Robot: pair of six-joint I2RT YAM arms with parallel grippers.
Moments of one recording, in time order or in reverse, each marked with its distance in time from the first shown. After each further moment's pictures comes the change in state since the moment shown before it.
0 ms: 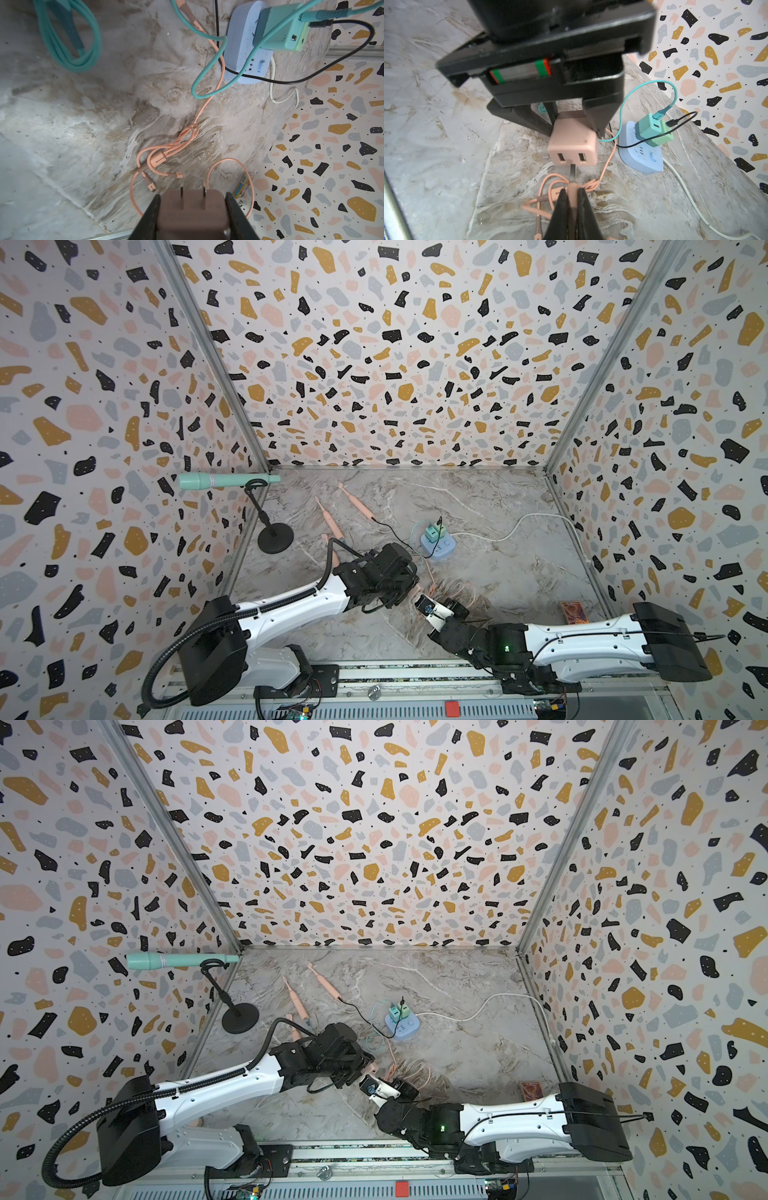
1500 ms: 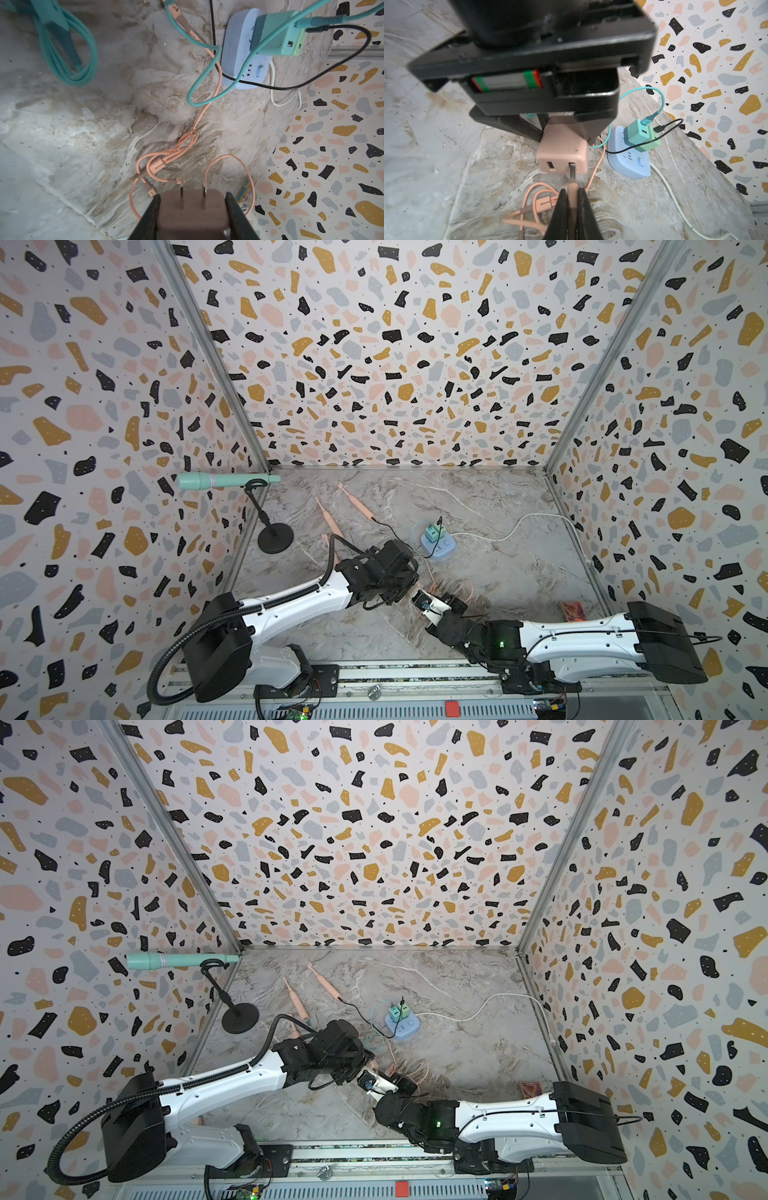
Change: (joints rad) left arm 0.009 0.034 0.035 -0.026 -0.008 0.037; right arm -0.055 0.039 0.012 0.061 0.017 -0.091
